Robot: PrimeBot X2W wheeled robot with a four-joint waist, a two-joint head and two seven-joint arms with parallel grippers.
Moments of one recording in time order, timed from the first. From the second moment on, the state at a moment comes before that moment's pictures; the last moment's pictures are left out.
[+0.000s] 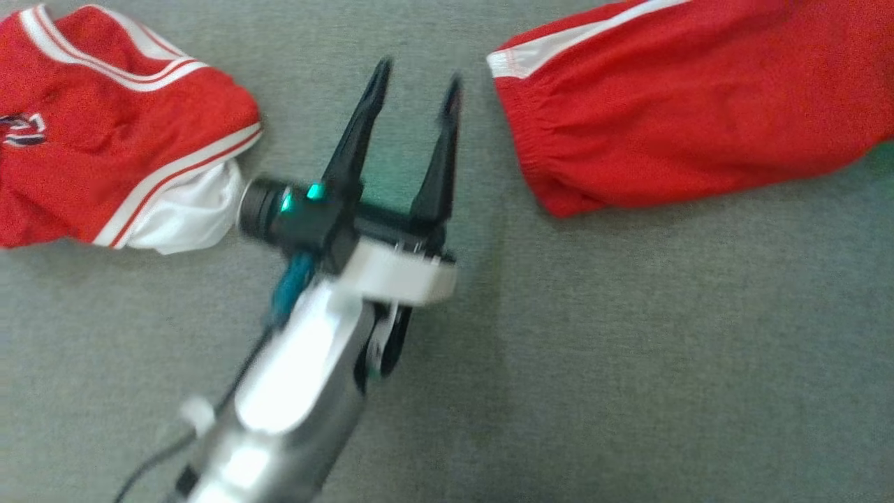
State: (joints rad) left arm -0.66 0.05 -0.64 0.28 -0.47 0.15 -0.26; right arm -0.86 -0.72 0.50 0.55 0.87 0.12 0.04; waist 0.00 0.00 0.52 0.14
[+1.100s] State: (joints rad) left arm -0.32 0.05 -0.47 0.09 -0.23 0.16 -0.26; right arm -0.75 -0.80 0.52 0.71 0.99 0.12 0.01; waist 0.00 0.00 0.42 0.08
